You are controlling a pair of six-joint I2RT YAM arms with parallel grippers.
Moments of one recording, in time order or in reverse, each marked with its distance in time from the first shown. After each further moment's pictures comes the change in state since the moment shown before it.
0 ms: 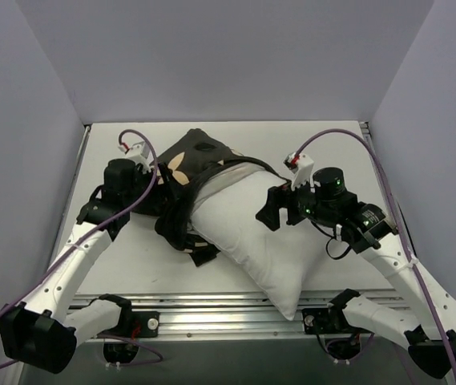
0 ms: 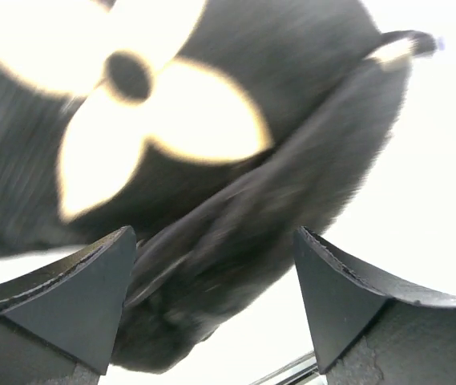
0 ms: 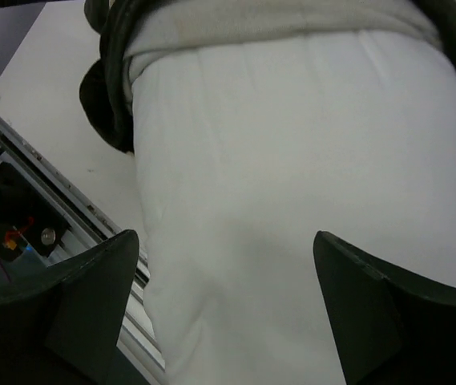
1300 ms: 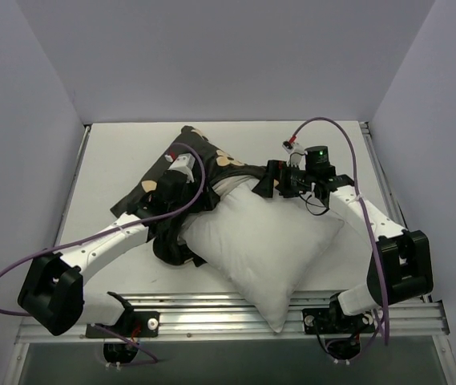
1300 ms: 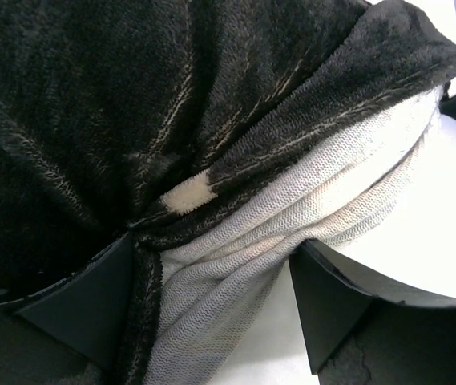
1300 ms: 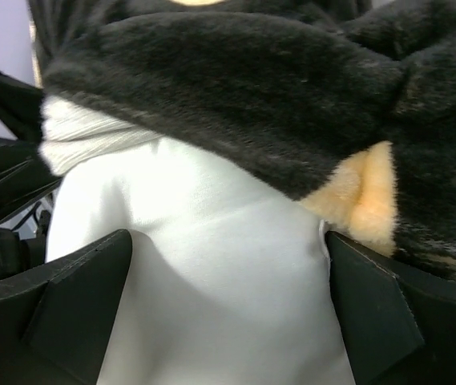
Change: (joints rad) left arm -0.309 0.276 -0.043 0.319 -0.188 -0.083; right arm -0.319 0.504 -0.045 0.413 -0.378 0.101
